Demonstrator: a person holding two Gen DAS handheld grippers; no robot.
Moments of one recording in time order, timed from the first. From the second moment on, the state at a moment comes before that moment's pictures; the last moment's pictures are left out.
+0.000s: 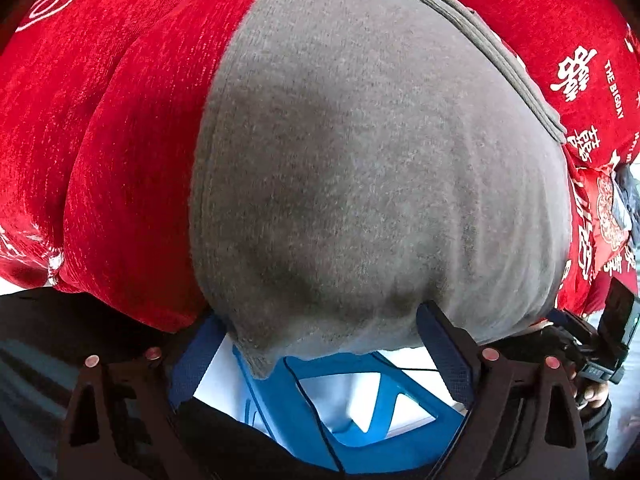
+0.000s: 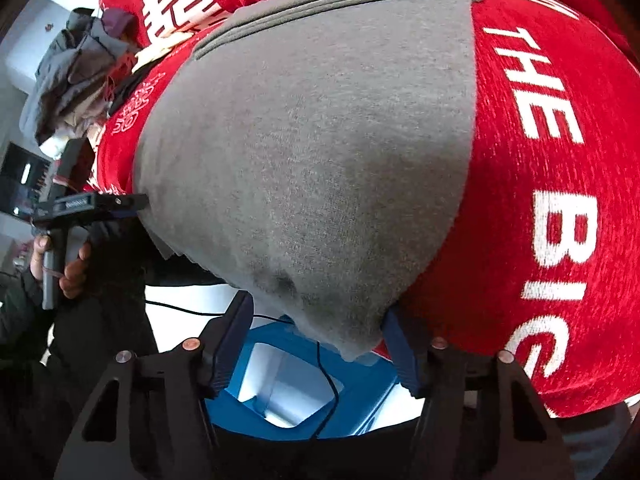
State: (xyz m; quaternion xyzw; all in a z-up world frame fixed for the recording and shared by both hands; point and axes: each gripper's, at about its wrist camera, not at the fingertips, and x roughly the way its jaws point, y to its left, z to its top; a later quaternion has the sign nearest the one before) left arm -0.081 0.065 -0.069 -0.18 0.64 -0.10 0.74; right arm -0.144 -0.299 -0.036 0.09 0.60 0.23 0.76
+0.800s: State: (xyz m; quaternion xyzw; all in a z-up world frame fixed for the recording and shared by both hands) left arm -0.089 0.058 -0.017 -0.20 0.59 -0.16 0.77; right arm -0.149 -0.314 0.011 0.16 0.51 0.27 0.80
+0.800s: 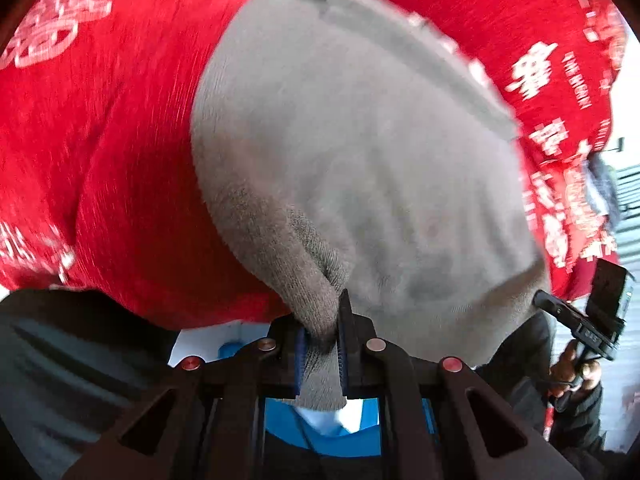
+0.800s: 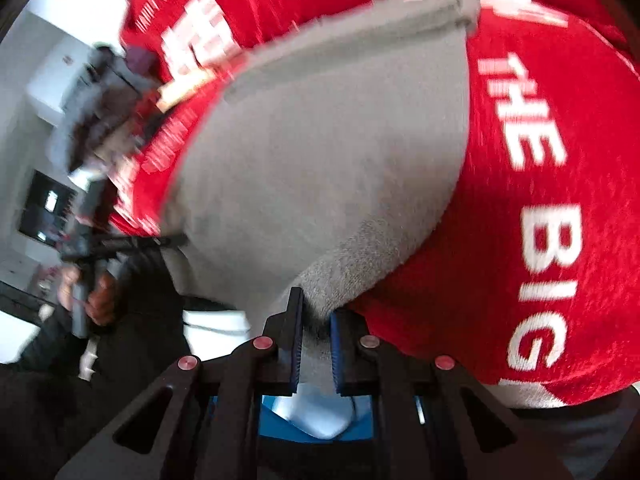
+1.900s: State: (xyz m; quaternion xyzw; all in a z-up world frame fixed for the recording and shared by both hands) left arm -0.028 0.069 -0.030 -0.25 0.56 -0.14 0.78; right arm -0.135 -0.308 -0.044 0.21 0.55 0.23 0.77
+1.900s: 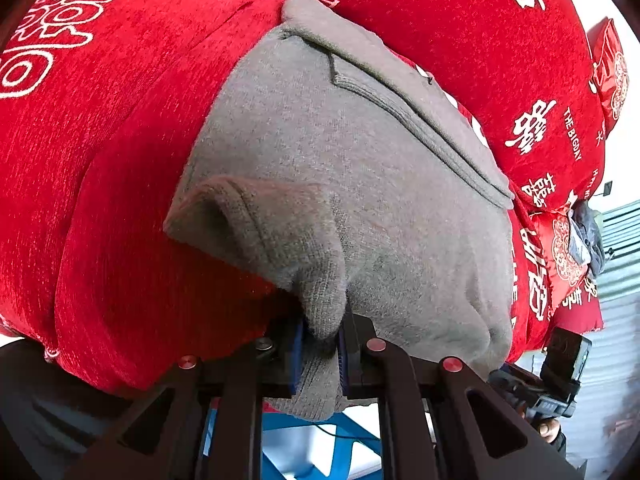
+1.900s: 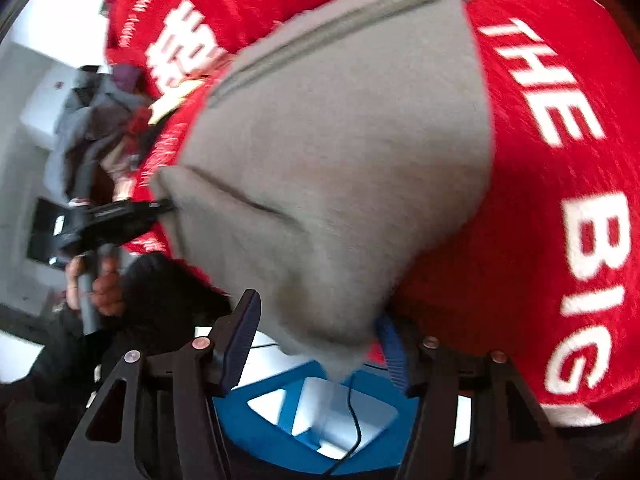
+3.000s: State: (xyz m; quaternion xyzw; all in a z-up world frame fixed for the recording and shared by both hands) left arm 0.102 0.047 0.067 -0.30 0.44 -0.17 0.83; right arm 0.045 -0.329 0.086 0.27 0.40 0.25 0.84
